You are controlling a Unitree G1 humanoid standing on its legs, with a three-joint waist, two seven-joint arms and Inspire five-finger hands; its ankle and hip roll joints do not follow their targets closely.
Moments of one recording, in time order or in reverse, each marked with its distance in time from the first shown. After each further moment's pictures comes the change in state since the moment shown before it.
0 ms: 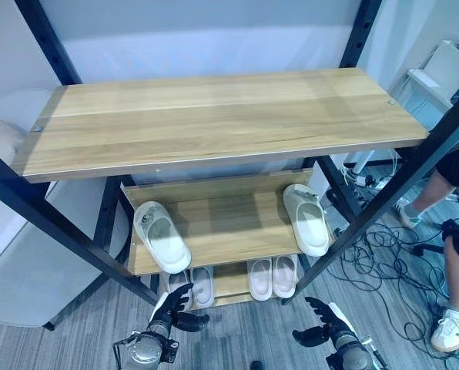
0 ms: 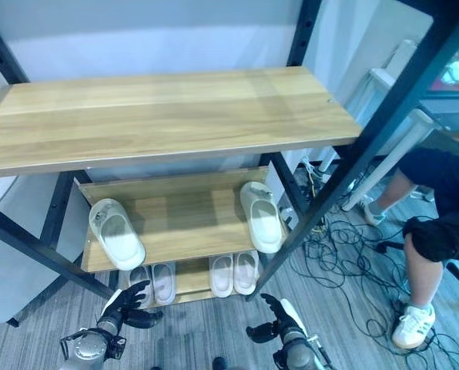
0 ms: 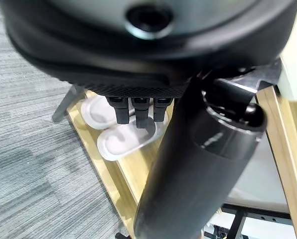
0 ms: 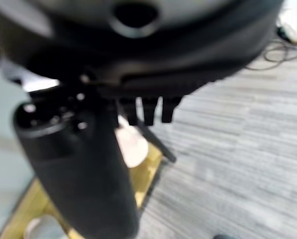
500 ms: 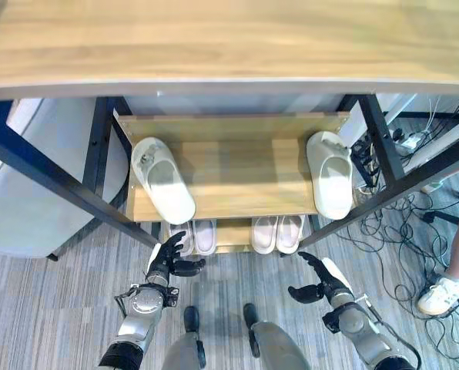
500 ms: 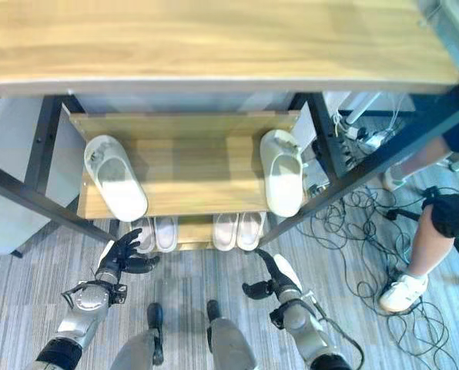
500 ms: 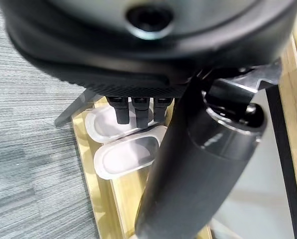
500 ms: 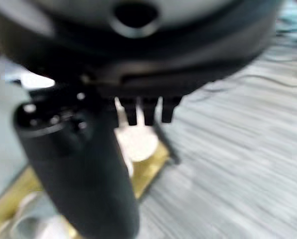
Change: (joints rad) left arm -0.201 0.001 0.049 0.031 -0.075 0.029 0.094; right arm -0.091 -0.043 0.063 -0.074 0.013 0.010 -0.050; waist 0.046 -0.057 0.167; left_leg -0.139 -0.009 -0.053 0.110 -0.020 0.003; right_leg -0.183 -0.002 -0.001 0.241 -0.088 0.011
